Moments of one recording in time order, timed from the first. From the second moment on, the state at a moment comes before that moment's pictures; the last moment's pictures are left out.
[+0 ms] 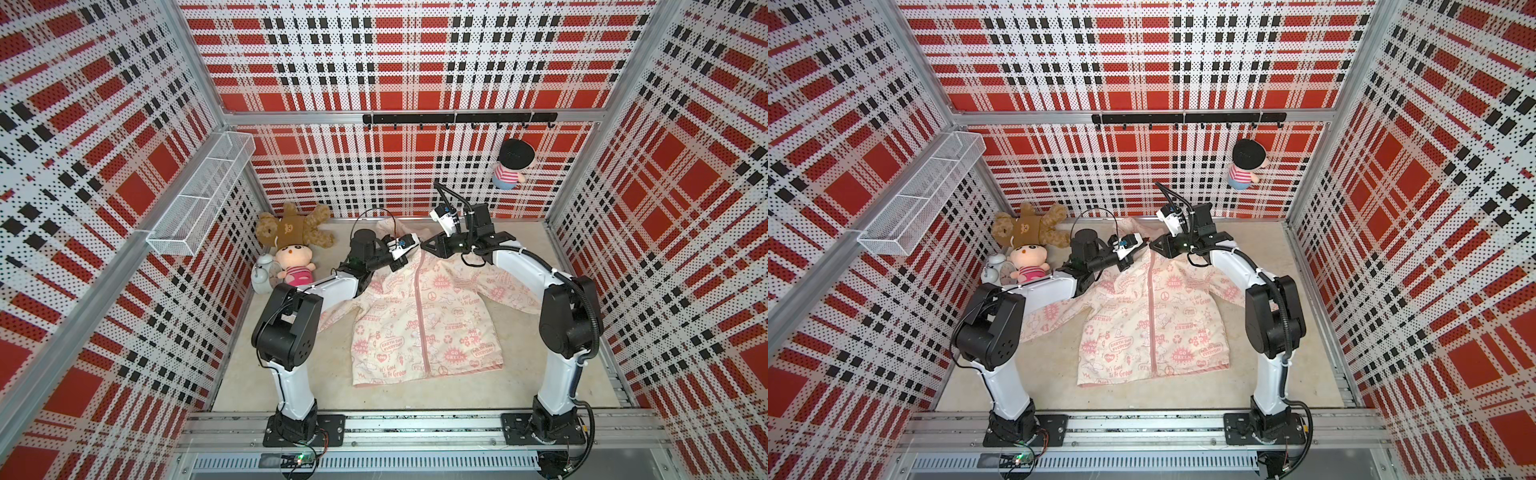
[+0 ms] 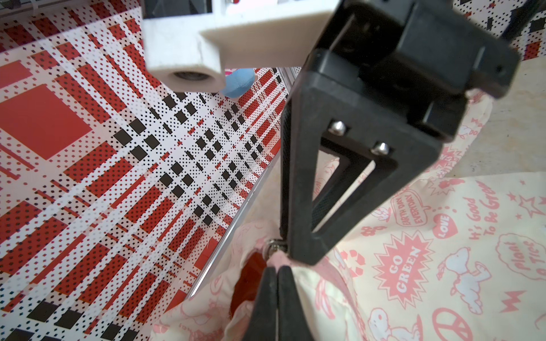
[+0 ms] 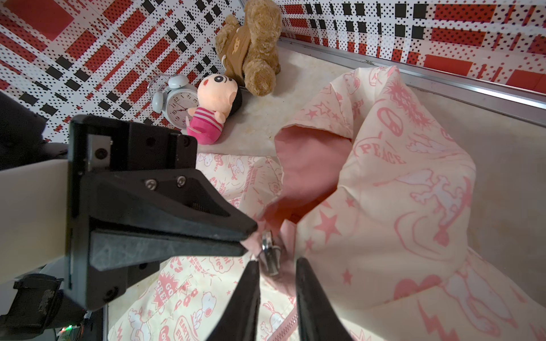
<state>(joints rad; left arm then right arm) -0.40 1.85 1.15 0.53 0.59 0.59 0.35 1.93 1.59 -0.29 -0.71 0.03</state>
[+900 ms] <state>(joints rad) -0.40 1.85 1.15 0.53 0.59 0.59 0.35 1.97 1.66 -0.30 -0.73 0.01</state>
